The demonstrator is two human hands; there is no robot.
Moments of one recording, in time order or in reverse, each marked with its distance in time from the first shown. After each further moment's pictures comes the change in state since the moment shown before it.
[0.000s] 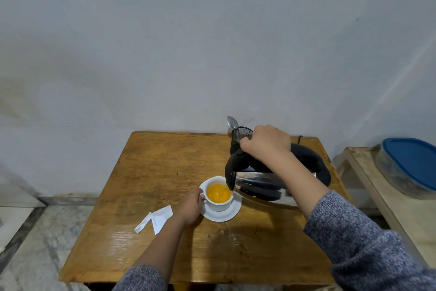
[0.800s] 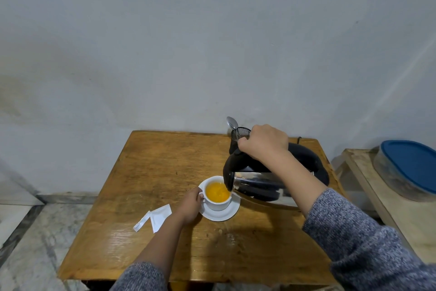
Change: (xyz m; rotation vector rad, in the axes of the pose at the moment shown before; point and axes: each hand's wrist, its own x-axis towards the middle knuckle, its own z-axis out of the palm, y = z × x) left_hand -0.003 0.006 -0.002 -0.057 -0.023 -0.065; right_hand 0.000 -0.004 -0.001 -0.022 -0.011 -0.013
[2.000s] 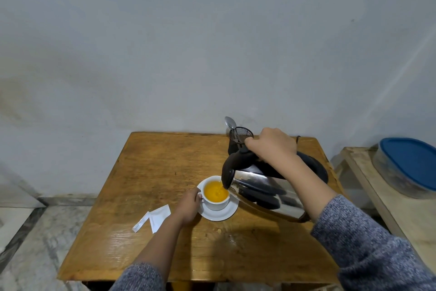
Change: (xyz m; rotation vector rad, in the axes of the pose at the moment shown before) left_hand -0.003 0.002 0.001 0.007 0.009 0.000; right_hand 0.000 0.028 0.008 0.148 -0.023 0.074
